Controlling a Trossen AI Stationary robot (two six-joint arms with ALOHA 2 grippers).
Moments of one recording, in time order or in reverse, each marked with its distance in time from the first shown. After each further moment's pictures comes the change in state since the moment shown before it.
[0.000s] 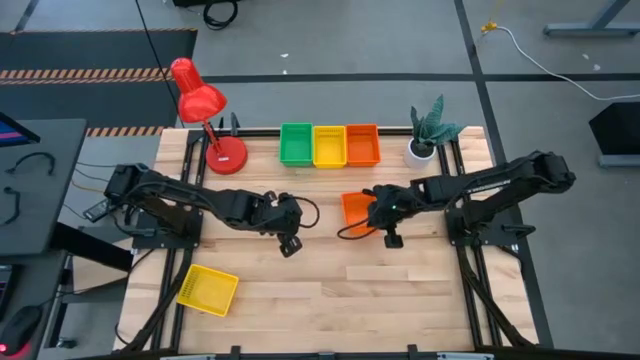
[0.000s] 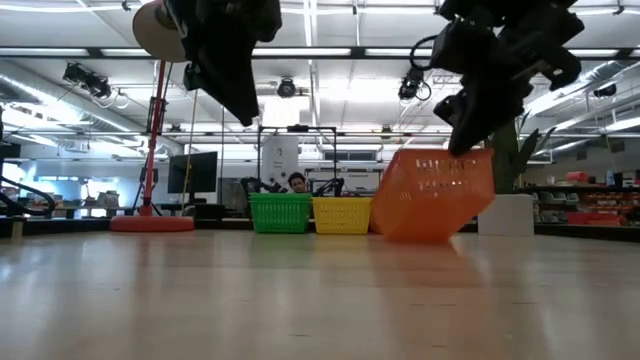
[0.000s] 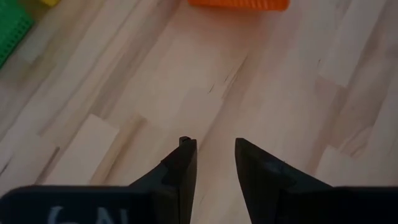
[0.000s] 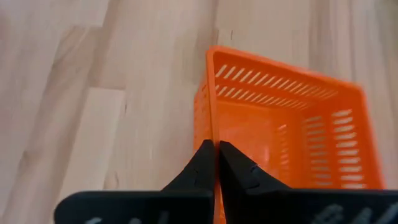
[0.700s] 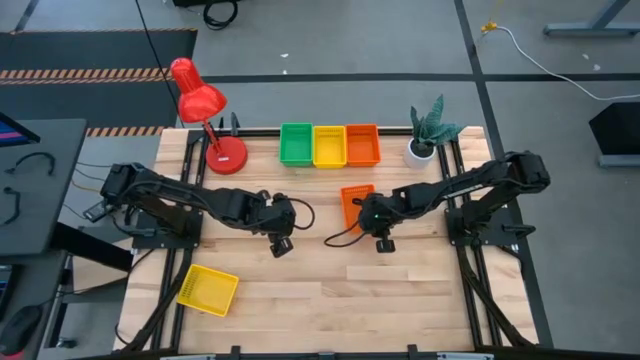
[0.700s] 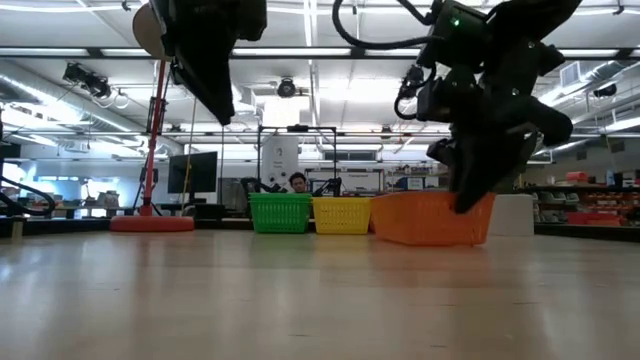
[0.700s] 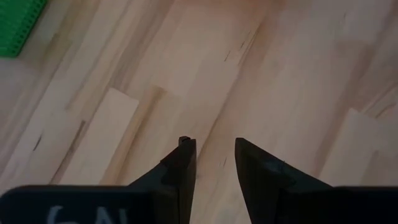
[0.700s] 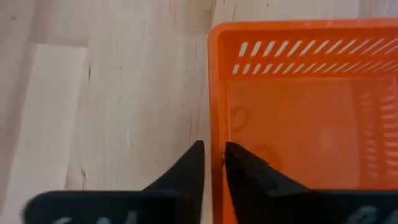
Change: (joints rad) left arm -0.010 -0.029 -0.001 -0.131 0.016 0.041; right arm 0.003 0.230 0.000 0.055 0.012 0.005
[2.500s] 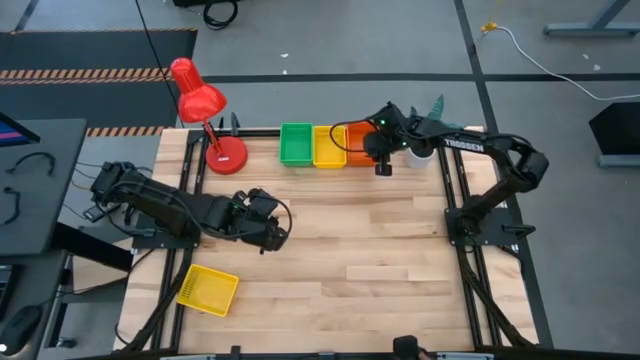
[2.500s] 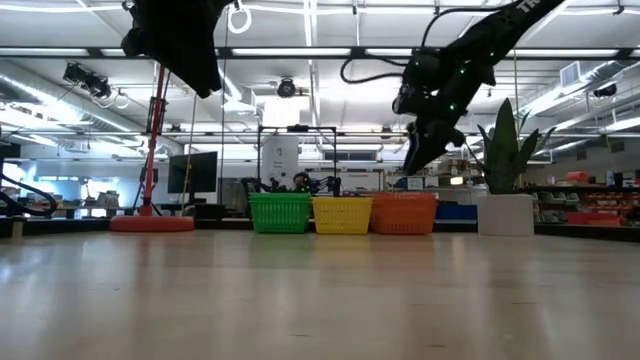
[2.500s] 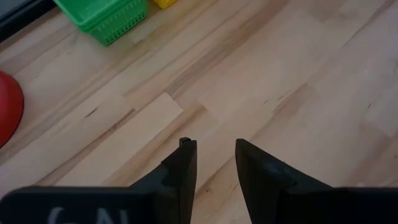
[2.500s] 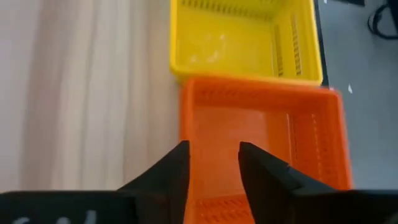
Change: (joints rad) left arm -0.119 -0.089 0.001 -0.128 -0.306 -0.454; right arm -0.698 0.012 0.260 -0.081 -0.072 -0.628
